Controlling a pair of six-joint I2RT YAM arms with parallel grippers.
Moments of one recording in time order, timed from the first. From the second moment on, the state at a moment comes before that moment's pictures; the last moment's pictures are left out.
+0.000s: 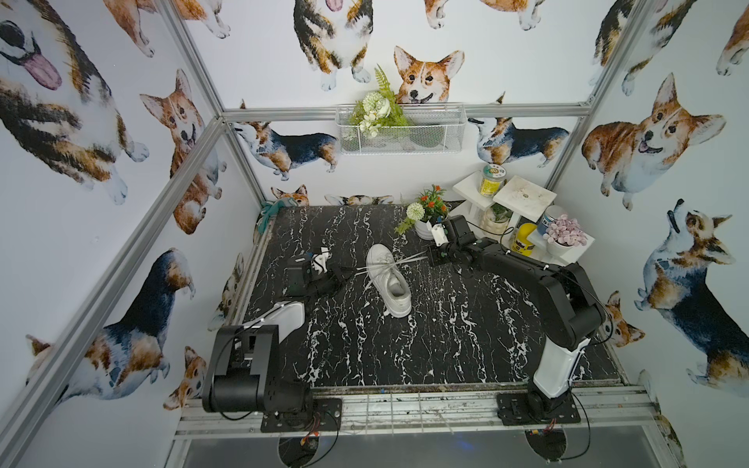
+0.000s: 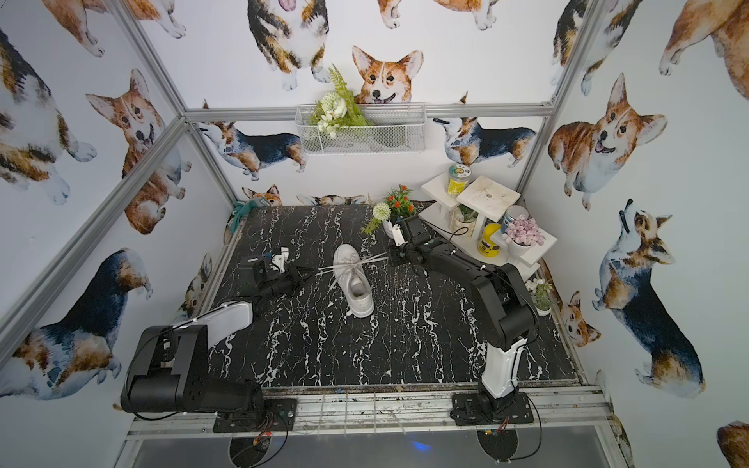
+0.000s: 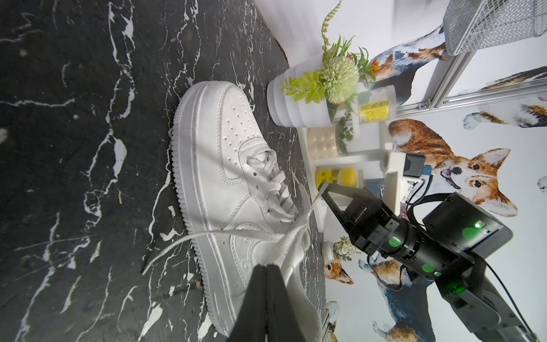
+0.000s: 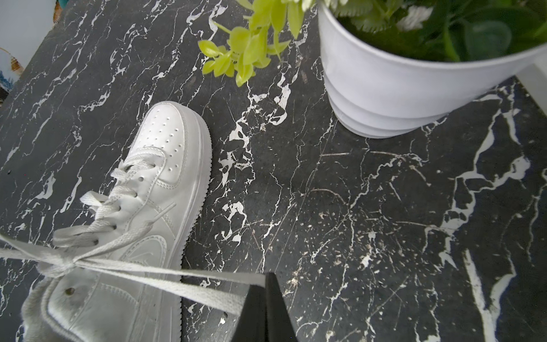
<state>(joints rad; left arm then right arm) 0.02 1.43 0.57 0.33 0.76 -0.89 0.43 1.83 1.31 -0.30 -0.11 0.16</state>
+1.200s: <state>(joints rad) 0.24 0.79 0.59 -0.07 0.50 -0.61 0.28 1.20 1.00 -0.18 -0.25 0.09</state>
